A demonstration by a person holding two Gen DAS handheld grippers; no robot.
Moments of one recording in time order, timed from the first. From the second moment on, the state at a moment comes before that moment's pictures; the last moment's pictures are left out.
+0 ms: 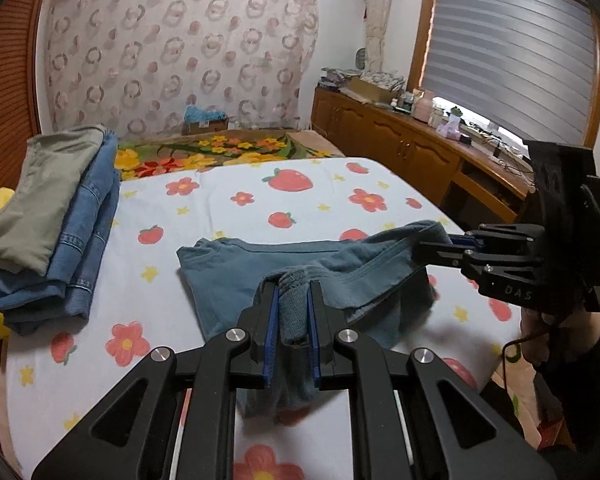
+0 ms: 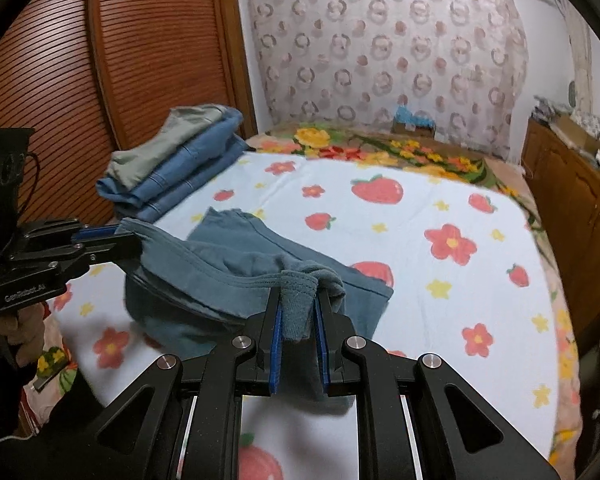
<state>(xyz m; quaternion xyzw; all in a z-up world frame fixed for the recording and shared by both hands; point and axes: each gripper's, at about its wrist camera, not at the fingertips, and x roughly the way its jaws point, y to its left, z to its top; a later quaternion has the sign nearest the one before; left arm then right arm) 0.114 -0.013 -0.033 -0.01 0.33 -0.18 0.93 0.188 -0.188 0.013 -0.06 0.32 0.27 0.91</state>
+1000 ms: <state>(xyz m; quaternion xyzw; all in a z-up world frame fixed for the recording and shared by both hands) 0.102 0.003 -0.085 -0.01 0.39 -0.15 0.91 0.193 -0.199 0.002 -0.06 0.33 0.24 0.91</state>
